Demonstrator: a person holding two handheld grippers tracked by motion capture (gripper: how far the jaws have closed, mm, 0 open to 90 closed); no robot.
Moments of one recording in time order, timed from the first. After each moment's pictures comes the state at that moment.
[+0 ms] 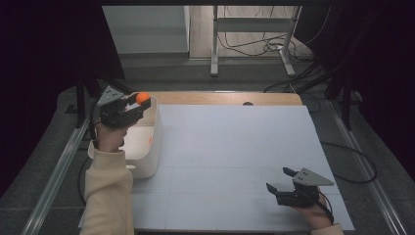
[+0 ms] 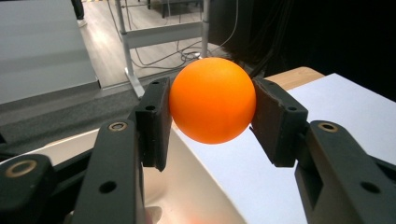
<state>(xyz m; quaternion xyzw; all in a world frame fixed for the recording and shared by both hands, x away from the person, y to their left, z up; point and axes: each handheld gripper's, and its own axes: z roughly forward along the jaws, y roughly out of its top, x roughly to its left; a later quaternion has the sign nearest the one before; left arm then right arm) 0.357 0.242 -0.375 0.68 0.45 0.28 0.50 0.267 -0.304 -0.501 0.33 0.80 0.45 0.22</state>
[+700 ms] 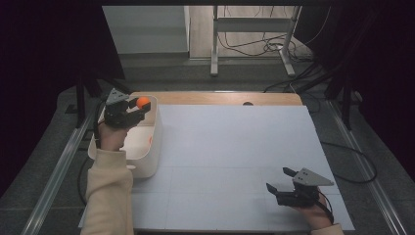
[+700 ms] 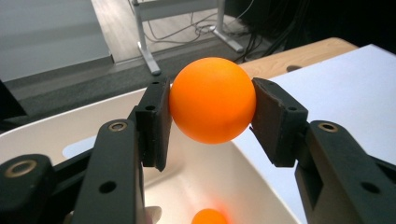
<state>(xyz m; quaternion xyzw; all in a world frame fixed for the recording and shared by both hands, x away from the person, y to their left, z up) 0.374 0.241 -0.394 0.71 0.48 0.28 0.44 0.267 -0.304 -0.502 0.33 0.80 0.45 0.22</state>
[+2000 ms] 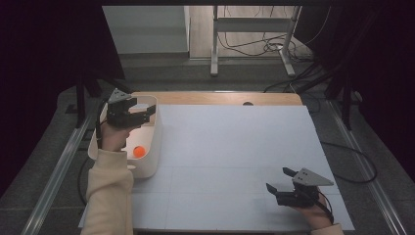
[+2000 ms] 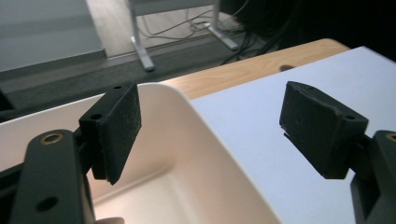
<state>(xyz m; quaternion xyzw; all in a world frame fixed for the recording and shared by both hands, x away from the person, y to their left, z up) 0.374 0.236 -0.391 0.70 0.48 0.25 0.46 0.267 -0.304 -0.502 0.33 0.80 0.45 0.22</state>
